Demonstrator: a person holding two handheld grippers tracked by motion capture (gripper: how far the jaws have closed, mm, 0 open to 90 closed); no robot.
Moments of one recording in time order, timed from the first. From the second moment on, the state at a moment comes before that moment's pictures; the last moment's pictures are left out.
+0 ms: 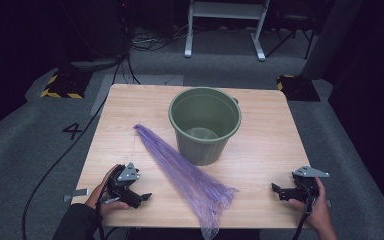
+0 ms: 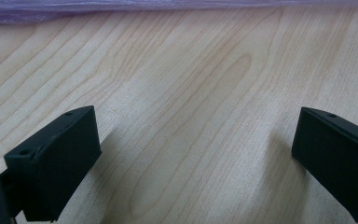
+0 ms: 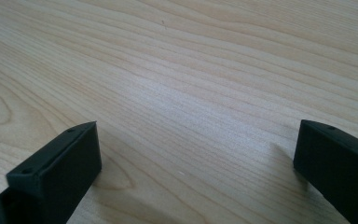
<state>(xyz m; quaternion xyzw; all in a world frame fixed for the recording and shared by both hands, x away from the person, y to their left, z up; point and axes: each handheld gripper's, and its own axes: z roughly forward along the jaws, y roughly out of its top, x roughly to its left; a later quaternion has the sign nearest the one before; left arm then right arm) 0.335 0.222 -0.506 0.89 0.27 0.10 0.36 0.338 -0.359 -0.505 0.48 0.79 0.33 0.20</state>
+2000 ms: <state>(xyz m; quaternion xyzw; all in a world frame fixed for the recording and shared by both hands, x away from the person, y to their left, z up) 0.337 0.222 -0.506 0.88 0.28 0.11 0.36 0.369 -0.199 -0.330 0.22 0.81 0.46 0.28</state>
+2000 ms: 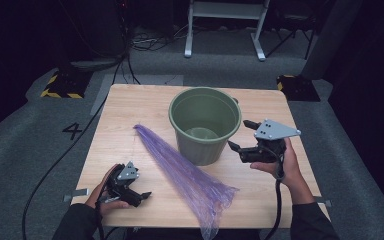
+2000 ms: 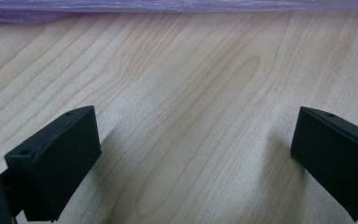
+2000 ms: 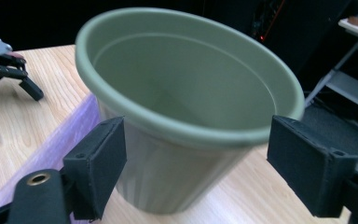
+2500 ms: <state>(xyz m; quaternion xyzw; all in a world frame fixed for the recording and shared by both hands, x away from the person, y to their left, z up) 0.337 0.222 -0.506 0.88 0.28 0.11 0.36 0.383 -0.169 -0.326 0.20 0.83 0.47 0.23</state>
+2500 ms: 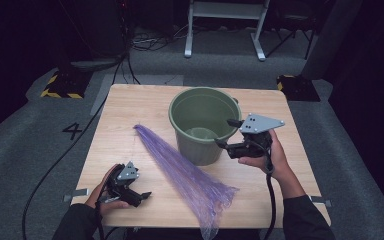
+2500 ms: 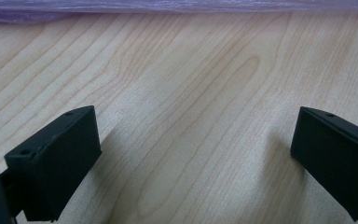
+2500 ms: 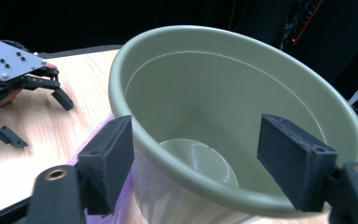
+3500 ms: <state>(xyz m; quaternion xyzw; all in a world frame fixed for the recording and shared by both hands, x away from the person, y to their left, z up) 0.336 0.223 -0.506 0.89 0.28 0.11 0.35 0.376 -0.100 -0.334 0.09 0.88 0.43 0.20</state>
